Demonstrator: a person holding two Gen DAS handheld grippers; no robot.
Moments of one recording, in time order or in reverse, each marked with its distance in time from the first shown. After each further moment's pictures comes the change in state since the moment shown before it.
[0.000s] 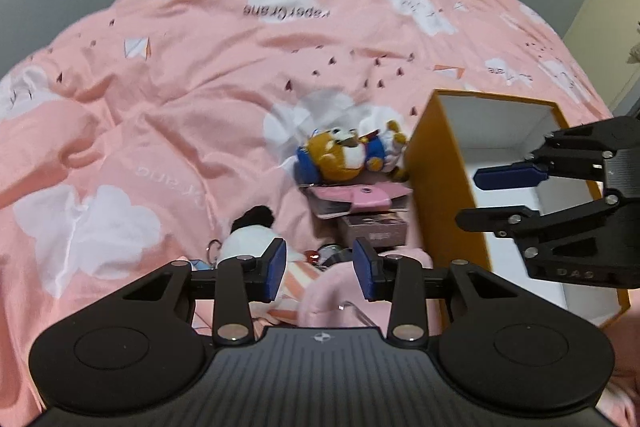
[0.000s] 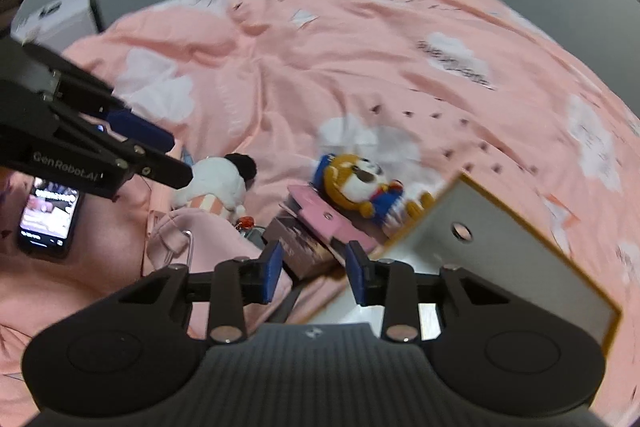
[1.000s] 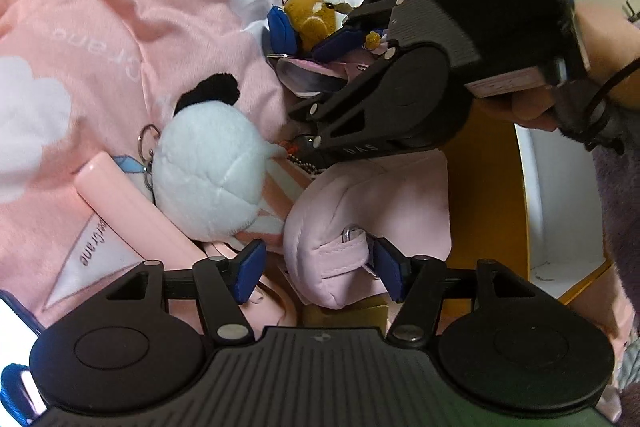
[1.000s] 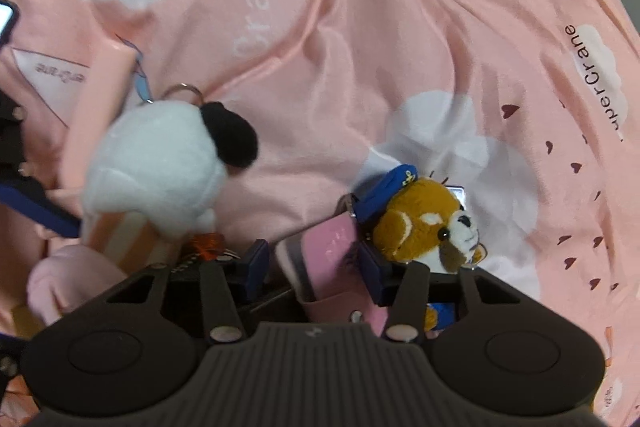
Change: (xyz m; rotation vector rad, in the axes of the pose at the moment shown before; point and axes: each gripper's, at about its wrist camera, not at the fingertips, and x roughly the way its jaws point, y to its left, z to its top) left arm 0.074 0.029 -0.031 -0.074 0.325 -0.220; right arm 0.172 0.033 0.062 -0.370 0.328 0.038
